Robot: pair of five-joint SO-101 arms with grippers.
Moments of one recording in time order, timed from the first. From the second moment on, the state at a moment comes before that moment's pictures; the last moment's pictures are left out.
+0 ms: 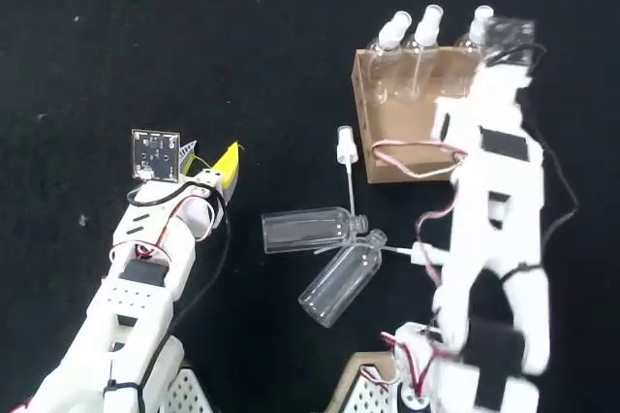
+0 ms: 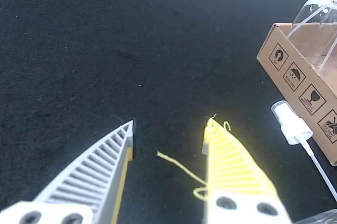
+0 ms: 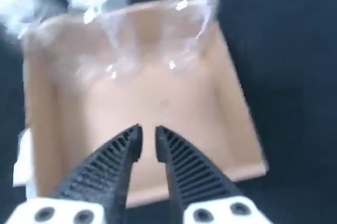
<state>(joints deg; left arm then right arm) 4.8 -51.5 84.7 -6.9 3.8 13.4 -17.4 33.0 42.9 6.0</state>
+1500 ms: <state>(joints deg) 10.1 -51.5 84.7 -4.5 -4.3 -20.7 -26.4 47.1 73.1 -9.5</state>
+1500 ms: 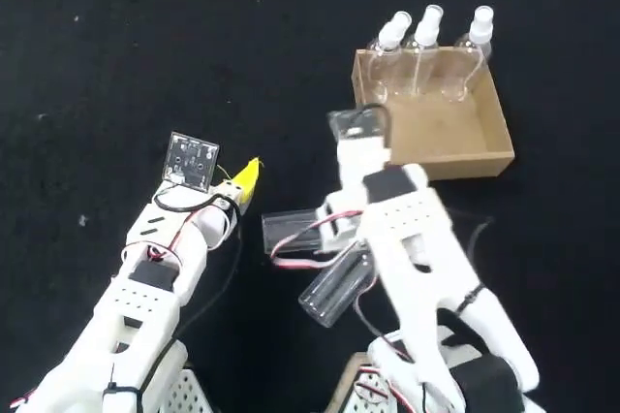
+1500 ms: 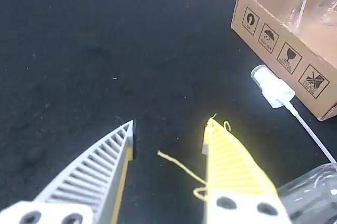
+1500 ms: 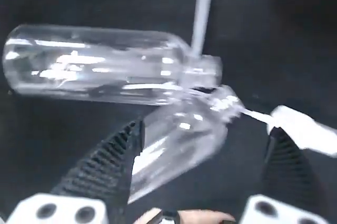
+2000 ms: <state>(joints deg) 10.1 -51.5 84.7 -4.5 -4.3 -13.9 -26.4 53.4 70.8 -5.1</state>
